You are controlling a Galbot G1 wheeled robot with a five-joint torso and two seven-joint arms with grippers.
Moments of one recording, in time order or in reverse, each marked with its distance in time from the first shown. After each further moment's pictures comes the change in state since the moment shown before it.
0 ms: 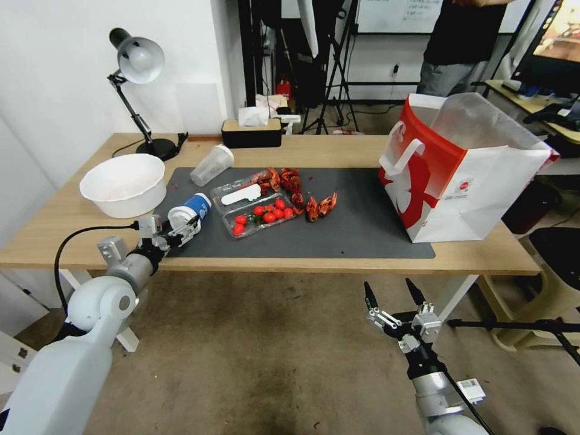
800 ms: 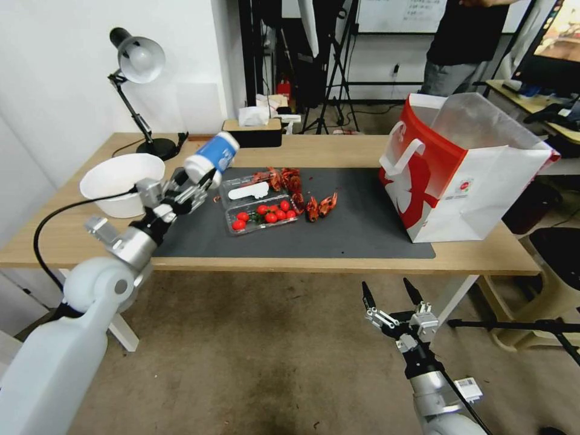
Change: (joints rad) left arm -0.184 0.093 0.135 -0.046 -0.087 -0.285 0.265; right arm 0.002 0.005 -0.004 0.003 -0.004 -0.004 0.004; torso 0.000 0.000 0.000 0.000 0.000
